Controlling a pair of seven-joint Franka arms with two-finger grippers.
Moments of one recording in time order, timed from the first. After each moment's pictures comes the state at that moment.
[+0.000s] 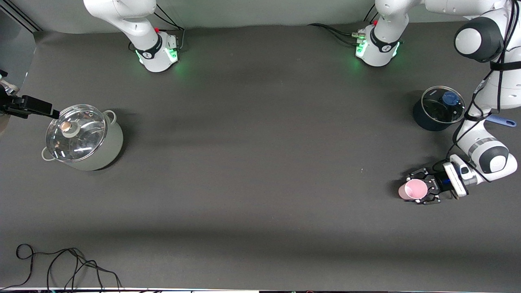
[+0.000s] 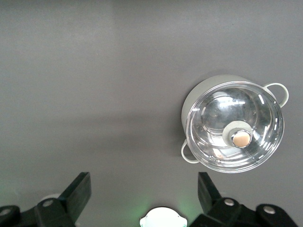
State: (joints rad) left arm 0.49 1.00 -0.10 -1.53 -1.20 1.80 2.41; right arm 0.01 0.07 -0.14 -1.48 0.07 1.39 -0.03
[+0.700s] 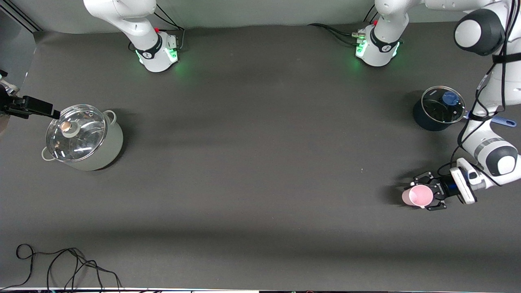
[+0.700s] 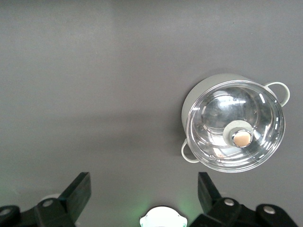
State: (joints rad) left arm 0.42 0.88 -0.11 -1.52 -1.21 1.84 2.19; right arm 0.01 0.07 -0.14 -1.49 0.07 1.39 -0.03
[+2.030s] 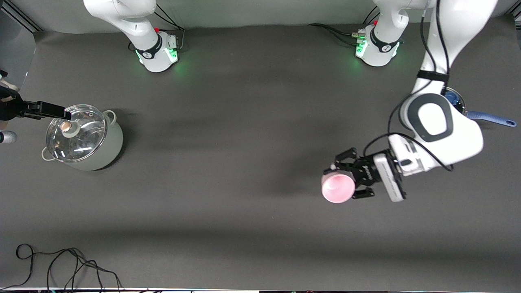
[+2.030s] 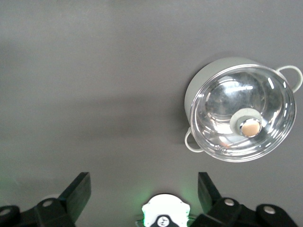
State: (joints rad) left arm -0.15 0.36 -0.12 -1.75 -1.31 2.22 1.35; right arm 0.02 0.10 -0.13 -1.49 0.08 1.35 0.04
